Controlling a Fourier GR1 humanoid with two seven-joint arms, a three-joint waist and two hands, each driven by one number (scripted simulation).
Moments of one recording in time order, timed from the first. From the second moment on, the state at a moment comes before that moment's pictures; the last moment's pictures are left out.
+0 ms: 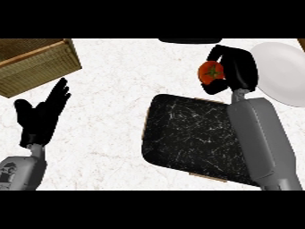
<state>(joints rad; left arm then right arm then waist) -0.19 0.26 -0.01 -1.39 0.10 0.06 0.16 -0.68 -0.08 -0.10 -1.11 1.14 -0.11 0.19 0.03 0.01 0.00</state>
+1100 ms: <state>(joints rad) -0.17 0.26 0.03 -1.42 0.09 0.04 0.17 -0.86 -0.41 -0.47 -0.59 0.96 -0.49 0.05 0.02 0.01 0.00</state>
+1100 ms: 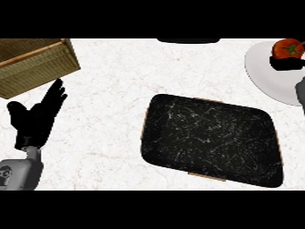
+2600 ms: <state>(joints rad) -0.19 0.23 0.03 -1.39 0.06 0.04 0.16 -0.95 -0.59 -0.78 -0.30 0.55 -0.12 -0.48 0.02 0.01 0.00</state>
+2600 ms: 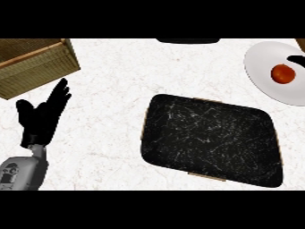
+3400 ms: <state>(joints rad) -0.17 0.23 0.05 -1.43 0.06 0.01 0.17 -0.82 -0.72 -0.83 -0.24 0.39 0.16 -0.57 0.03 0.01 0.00</state>
